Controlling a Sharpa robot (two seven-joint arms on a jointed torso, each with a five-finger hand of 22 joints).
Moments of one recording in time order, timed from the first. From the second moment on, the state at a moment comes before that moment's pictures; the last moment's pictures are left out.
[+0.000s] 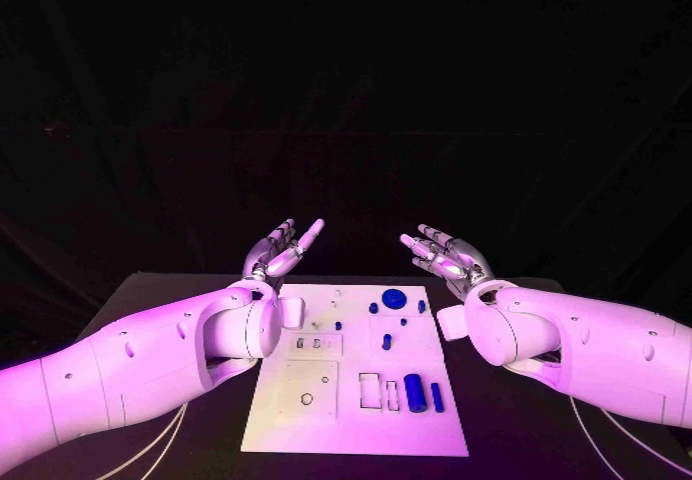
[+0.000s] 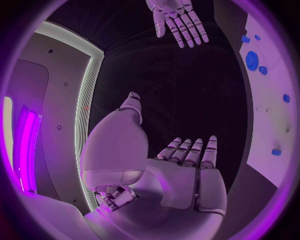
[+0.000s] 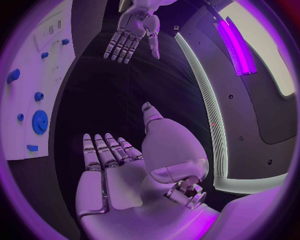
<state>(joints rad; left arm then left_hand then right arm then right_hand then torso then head) 1.11 -0.67 0.02 1.43 0.04 -0.61 0.43 1.18 -0.20 0.00 0.29 0.05 0.11 0.13 0.01 0.02 0.09 0.15 0.01 0.01 0.10 0.20 0.01 0.02 0.05 0.16 0.28 0.02 0.03 1.19 -0.77 -0.11 1.48 -0.09 -0.51 0.36 1.18 0.12 -0.03 0.07 0.23 0.18 0.13 0.03 0.03 0.25 0.25 0.03 0.03 0.22 0.24 0.03 0.03 0.09 0.18 0.29 0.06 0.04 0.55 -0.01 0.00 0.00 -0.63</state>
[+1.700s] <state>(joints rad) 1.21 -0.89 0.02 1.70 -0.01 -0.43 0.36 1.41 -0.04 0.03 0.17 0.05 0.92 0.23 0.14 0.07 0.98 0.18 0.13 0.07 1.02 0.14 0.15 0.09 0.17 0.84 0.28 0.25 0.08 1.31 -0.76 -0.11 1.39 -1.29 -0.37 0.02 1.27 0.01 0.20 -0.25 0.23 1.08 0.16 0.09 0.07 1.25 0.09 0.07 0.08 1.46 0.01 0.24 0.21 0.17 1.09 0.12 0.58 0.25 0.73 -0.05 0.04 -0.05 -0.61</state>
